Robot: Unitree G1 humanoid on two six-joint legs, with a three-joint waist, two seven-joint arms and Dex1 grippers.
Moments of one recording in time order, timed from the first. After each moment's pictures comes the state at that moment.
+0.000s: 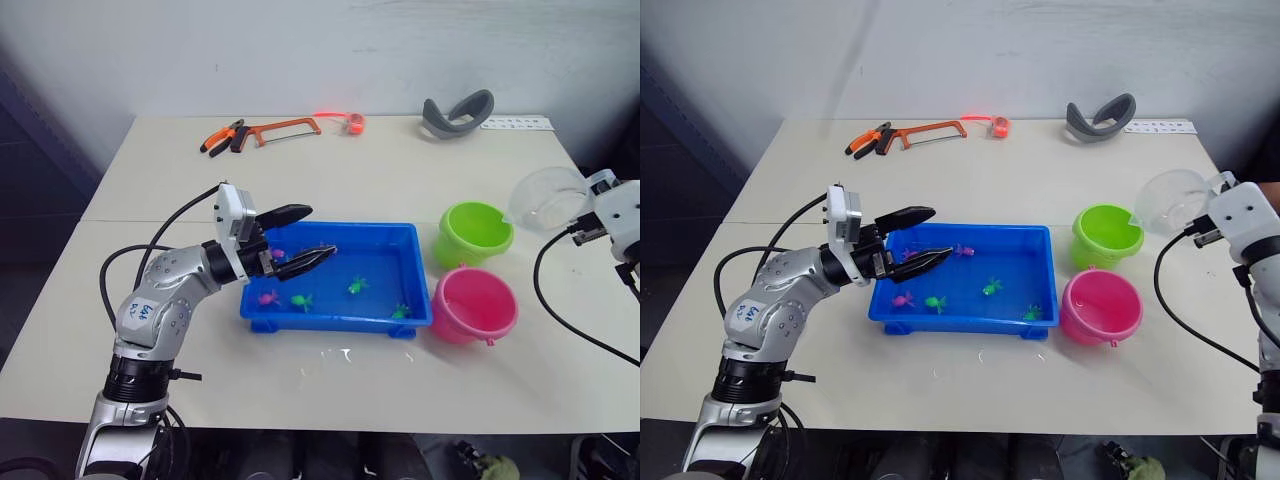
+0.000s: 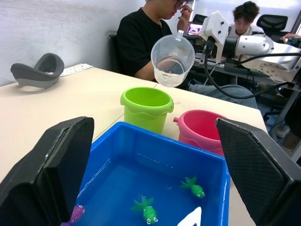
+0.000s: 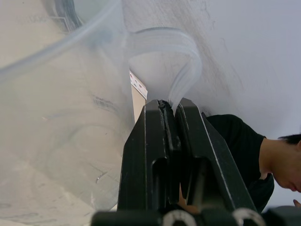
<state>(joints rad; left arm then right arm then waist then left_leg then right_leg) -0.48 0.44 0.02 -0.18 -0.57 0.44 -0.80 -0.38 -0.89 -0.29 0.36 -0.18 -0.16 0.27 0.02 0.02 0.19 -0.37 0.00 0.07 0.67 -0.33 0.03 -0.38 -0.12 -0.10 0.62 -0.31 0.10</state>
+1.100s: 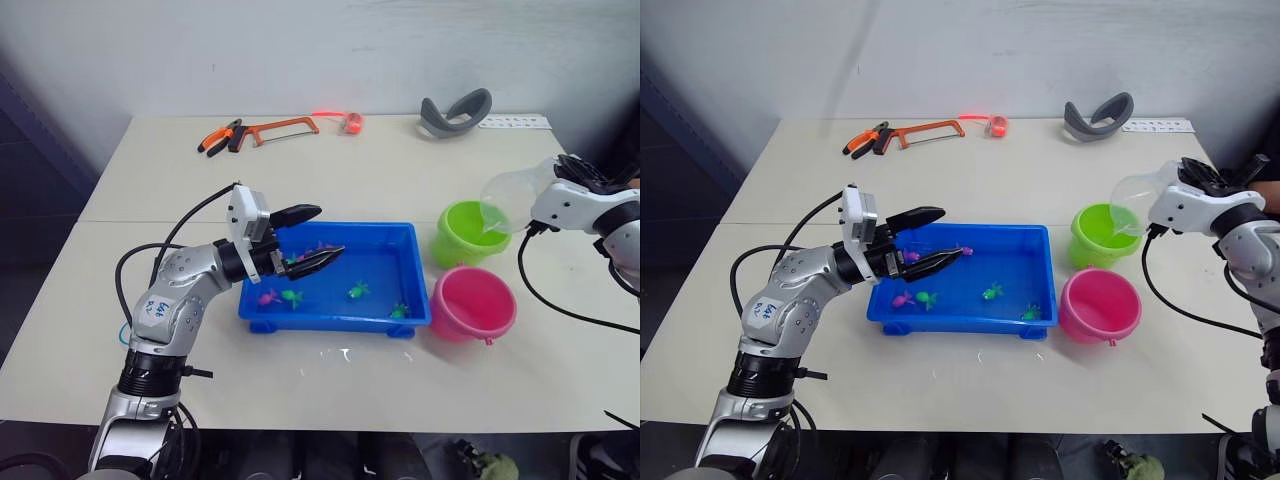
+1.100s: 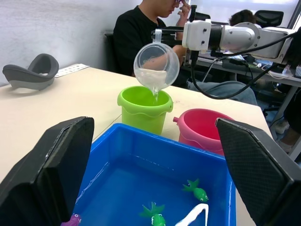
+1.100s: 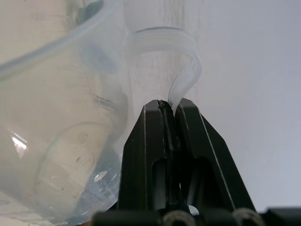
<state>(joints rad) -0.50 0.39 -0.01 -0.14 -0.52 0.40 -0.81 -0.60 -1.02 0.00 0.57 -0.53 -0.43 0.11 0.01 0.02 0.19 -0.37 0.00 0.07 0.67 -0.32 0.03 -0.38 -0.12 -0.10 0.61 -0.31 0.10</state>
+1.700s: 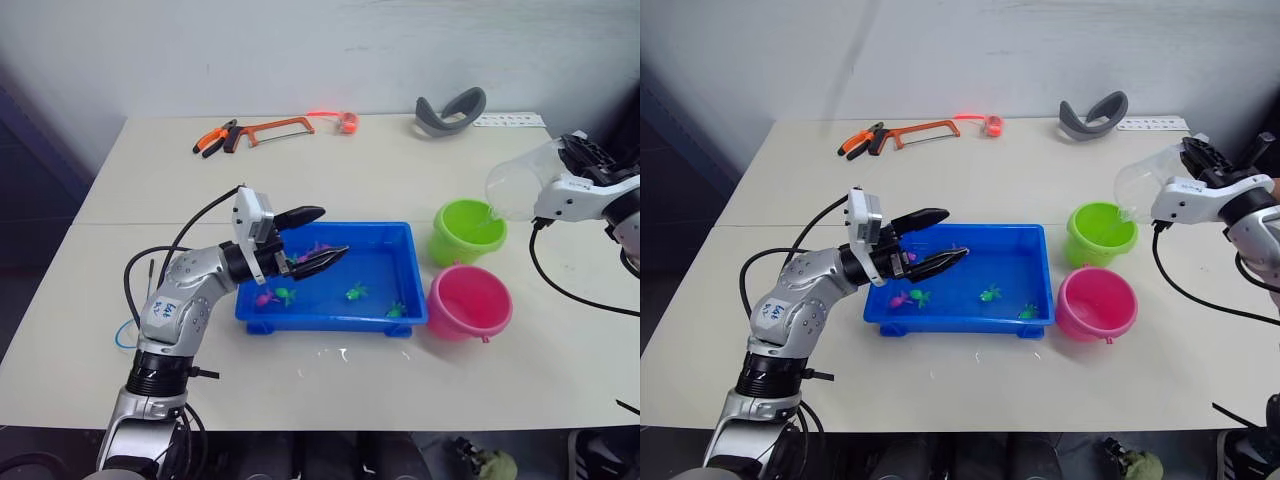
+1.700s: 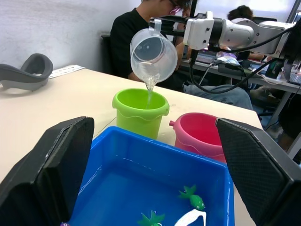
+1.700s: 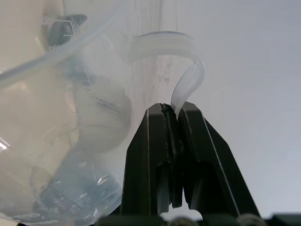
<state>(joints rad) -0.50 0.35 -0.01 -0.11 -0.51 0.40 -0.81 -0.71 -1.10 0.08 0.66 -0.67 -0.58 -0.05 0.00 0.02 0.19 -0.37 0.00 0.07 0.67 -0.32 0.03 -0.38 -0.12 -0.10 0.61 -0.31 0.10</state>
